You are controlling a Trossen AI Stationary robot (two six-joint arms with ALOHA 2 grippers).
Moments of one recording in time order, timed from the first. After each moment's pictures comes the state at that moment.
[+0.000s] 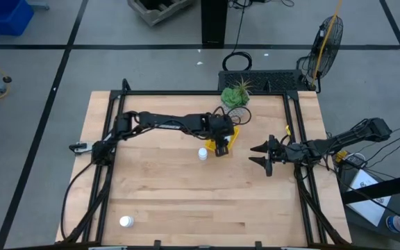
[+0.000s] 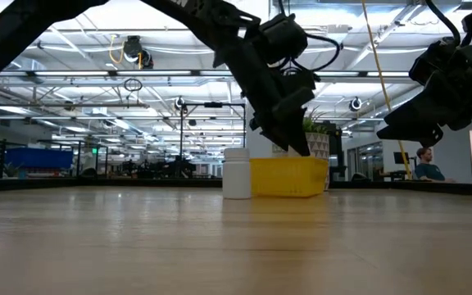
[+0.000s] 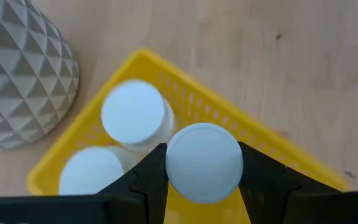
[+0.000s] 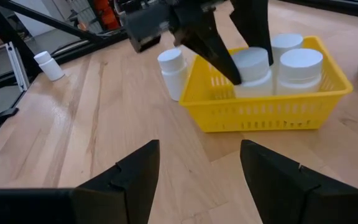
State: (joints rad) left arm 0.14 2.22 1.79 -0.50 -0.04 0.02; right arm 0.27 0.49 0.02 0.13 0.39 0.46
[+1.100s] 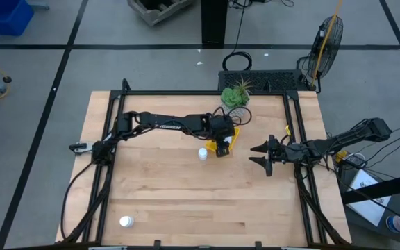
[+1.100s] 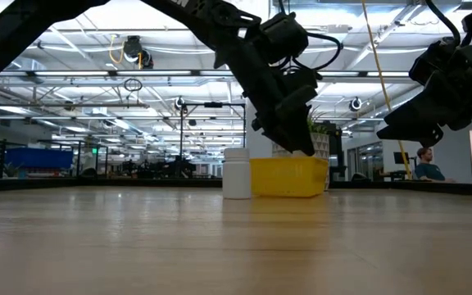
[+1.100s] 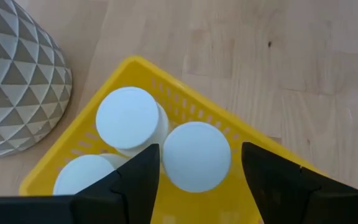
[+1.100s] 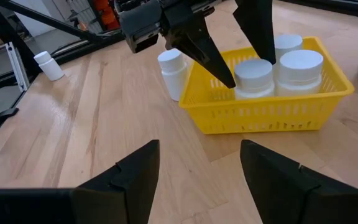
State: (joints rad) left arm 0.14 2.22 1.79 -0.47 -0.03 0.02; right arm 0.27 0.49 0.02 0.13 0.39 0.46
